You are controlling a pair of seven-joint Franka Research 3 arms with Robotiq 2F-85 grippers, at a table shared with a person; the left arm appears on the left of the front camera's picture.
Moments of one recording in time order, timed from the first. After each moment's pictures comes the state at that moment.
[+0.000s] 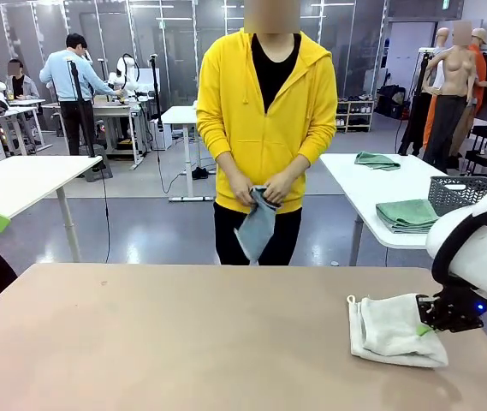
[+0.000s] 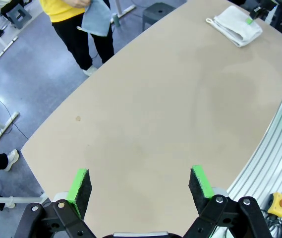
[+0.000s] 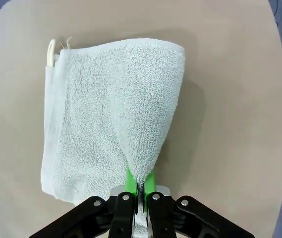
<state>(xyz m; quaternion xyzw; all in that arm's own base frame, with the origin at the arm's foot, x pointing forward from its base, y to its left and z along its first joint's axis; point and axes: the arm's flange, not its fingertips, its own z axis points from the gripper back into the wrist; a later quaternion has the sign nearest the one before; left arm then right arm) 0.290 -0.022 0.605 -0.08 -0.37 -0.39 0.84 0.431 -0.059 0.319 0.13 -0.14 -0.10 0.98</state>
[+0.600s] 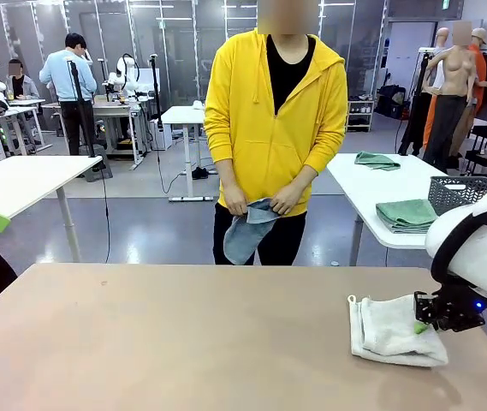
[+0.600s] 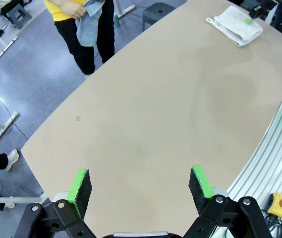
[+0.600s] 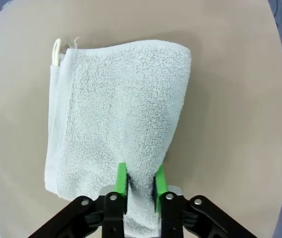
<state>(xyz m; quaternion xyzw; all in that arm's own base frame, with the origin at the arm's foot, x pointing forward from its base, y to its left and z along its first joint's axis) 0.290 -0.022 0.605 -0.08 -0.37 -0.39 0.84 0.432 -0.055 0.321 0.13 -0.14 -0.10 0.98</state>
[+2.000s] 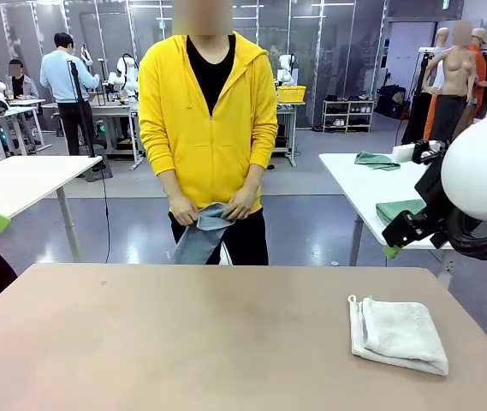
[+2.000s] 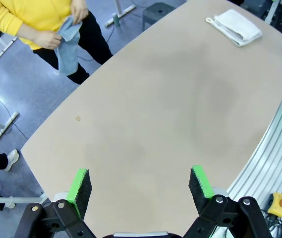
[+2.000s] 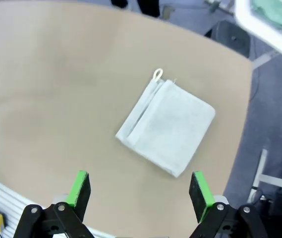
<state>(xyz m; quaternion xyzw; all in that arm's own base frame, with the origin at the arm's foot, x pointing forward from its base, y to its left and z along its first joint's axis) 0.290 -0.022 0.605 -0.08 -0.37 -0.39 0.84 0.346 0.067 0.548 0.02 -0.23 0.15 0.96</state>
